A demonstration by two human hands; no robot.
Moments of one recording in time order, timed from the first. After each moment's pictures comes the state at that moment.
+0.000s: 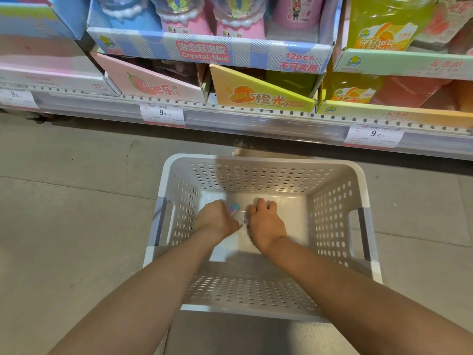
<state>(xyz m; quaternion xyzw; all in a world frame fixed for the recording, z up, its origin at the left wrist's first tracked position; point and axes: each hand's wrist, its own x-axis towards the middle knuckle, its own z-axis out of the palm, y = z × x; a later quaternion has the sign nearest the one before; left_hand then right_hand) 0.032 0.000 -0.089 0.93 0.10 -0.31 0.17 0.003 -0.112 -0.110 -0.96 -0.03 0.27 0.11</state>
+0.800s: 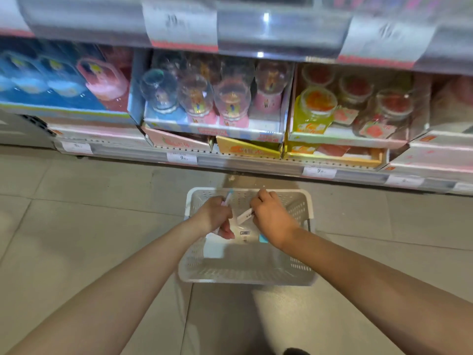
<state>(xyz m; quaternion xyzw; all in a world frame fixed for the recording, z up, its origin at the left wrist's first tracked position) 0.039 0.004 0.123 0.77 0.17 -0.41 0.46 0.002 -0.143 0.112 -0.97 -0.10 0.16 0.16</state>
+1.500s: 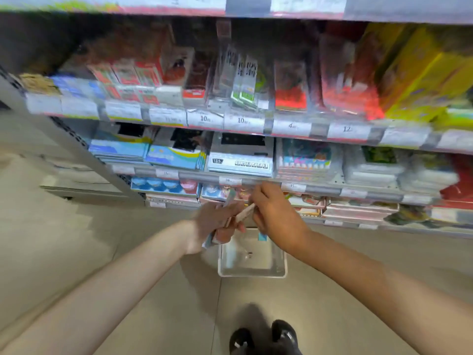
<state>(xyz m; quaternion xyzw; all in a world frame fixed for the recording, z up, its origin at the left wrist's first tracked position) -0.024 0.047 0.653 0.62 0.11 -0.43 0.65 -0.042 -0.105 0.639 -0.95 -0.16 -0.02 0.25</state>
